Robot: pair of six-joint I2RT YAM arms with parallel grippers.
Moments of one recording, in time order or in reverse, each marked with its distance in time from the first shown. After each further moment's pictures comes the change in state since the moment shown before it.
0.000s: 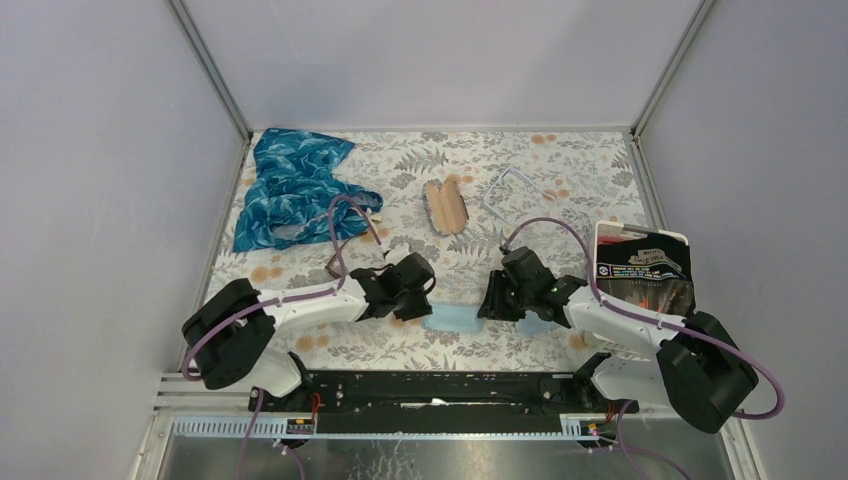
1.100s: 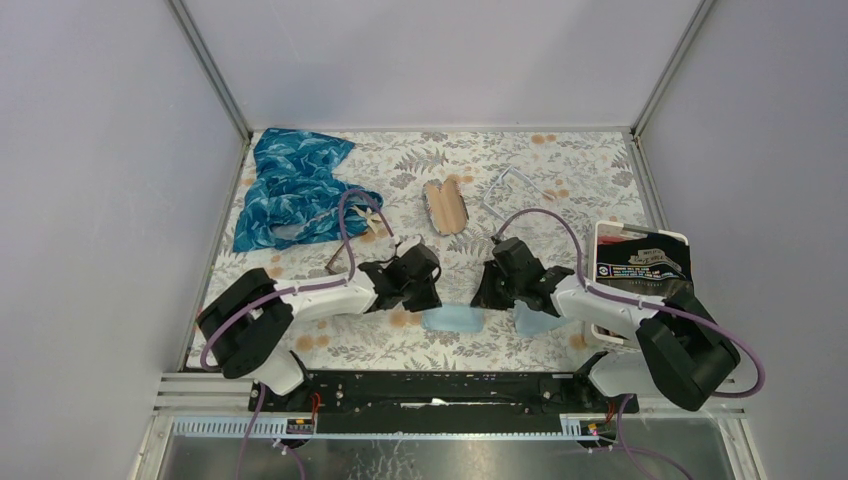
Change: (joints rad) left arm 0.028 0.085 0.048 0.106 0.053 0.087; right arm 0.000 0.124 0.063 0.100 0.006 0.025
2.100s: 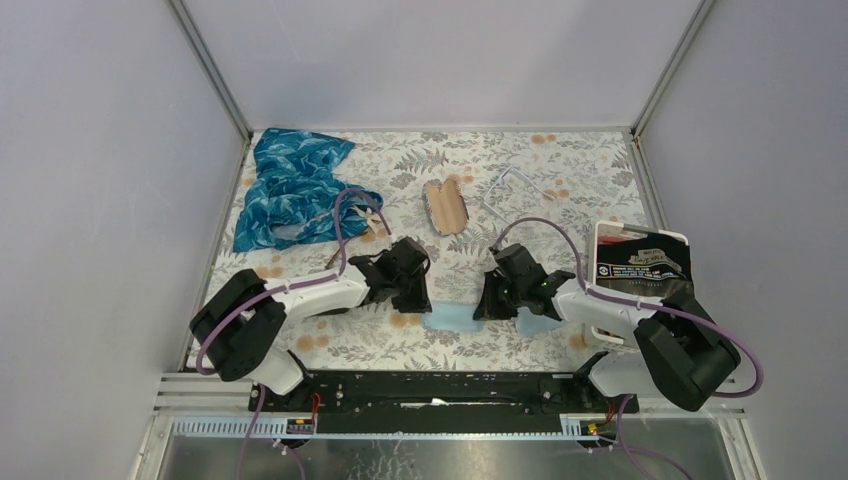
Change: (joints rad) left arm 0.081 -0.034 0.024 -0.088 0.146 0.150; right arm -0.011 -0.003 -0.024 -0.014 -0.090 -0.056
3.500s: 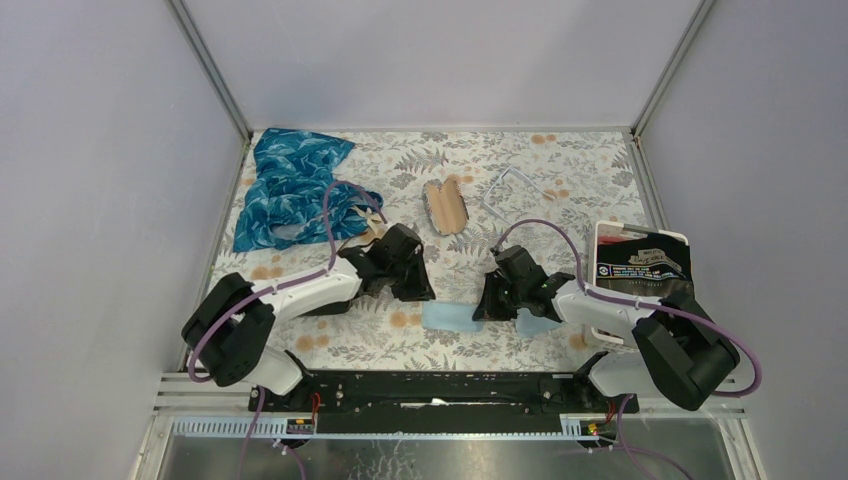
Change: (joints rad) left arm 0.062 -0.041 0.023 0.002 0.090 0.000; right arm 0.000 0.006 -0.032 0.032 -0.009 0.027
